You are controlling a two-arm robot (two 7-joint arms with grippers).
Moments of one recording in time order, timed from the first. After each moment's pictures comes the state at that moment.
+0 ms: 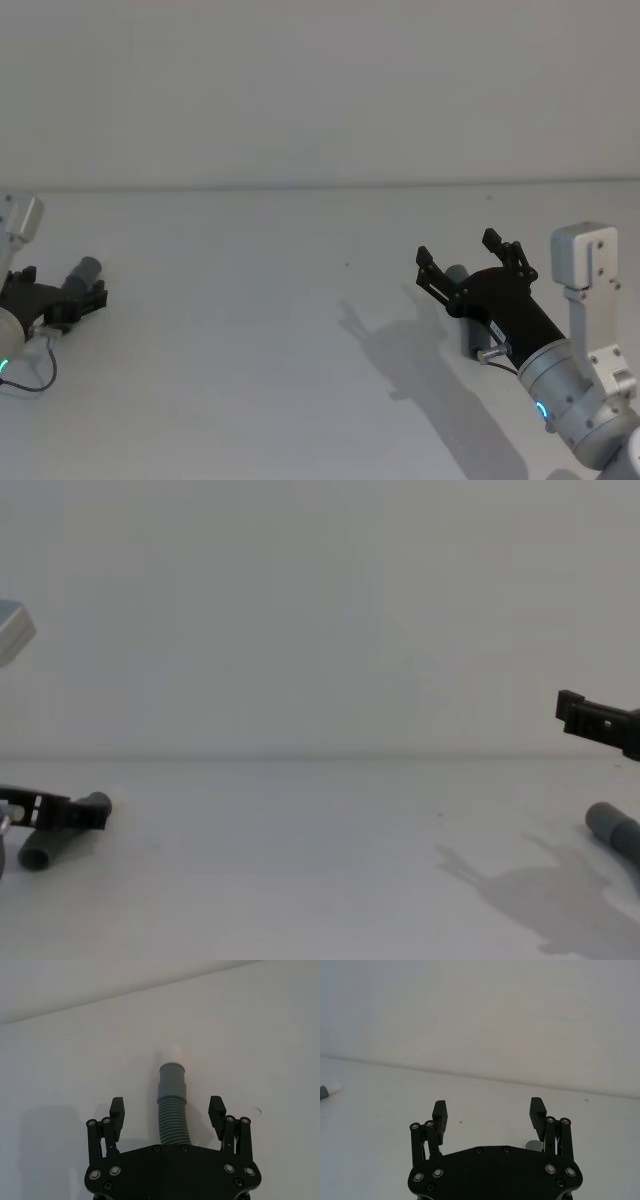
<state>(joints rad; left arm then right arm) -0.29 0.35 0.22 -1.50 -0.25 0.53 -0.08 -0.01 0.34 -0.23 -1.77 0.29 0.03 0.07</state>
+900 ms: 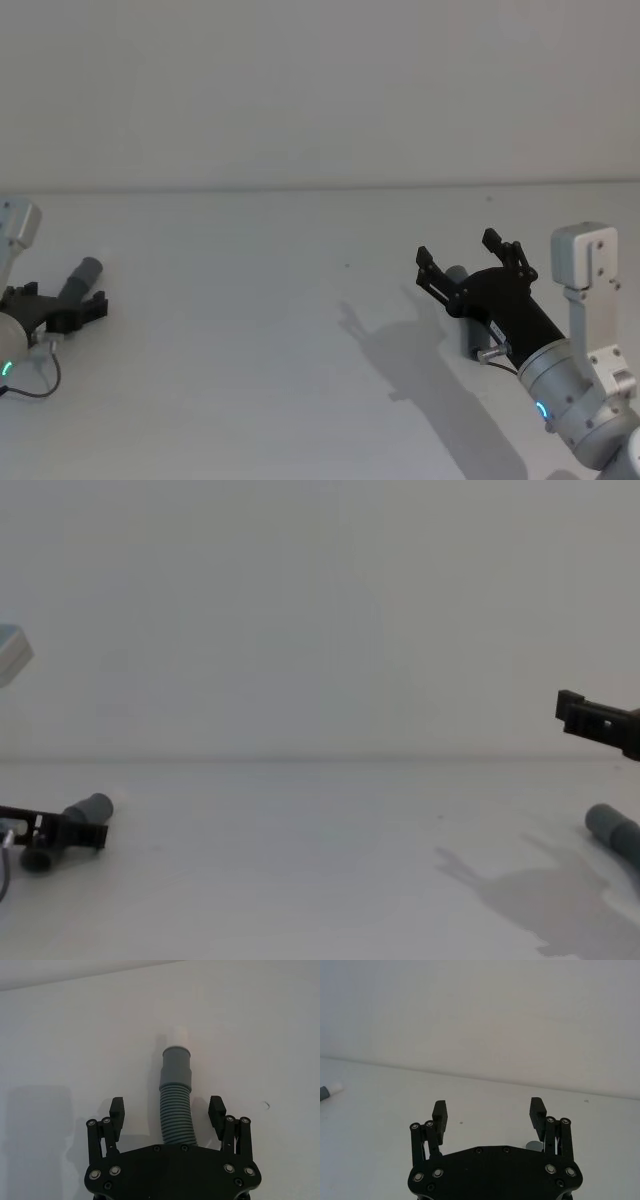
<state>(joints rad) -0.31 0.31 0.19 -1.46 -0.26 0.58 -0.09 -0.01 0.34 -0.23 -1.77 0.29 0.03 0.07</state>
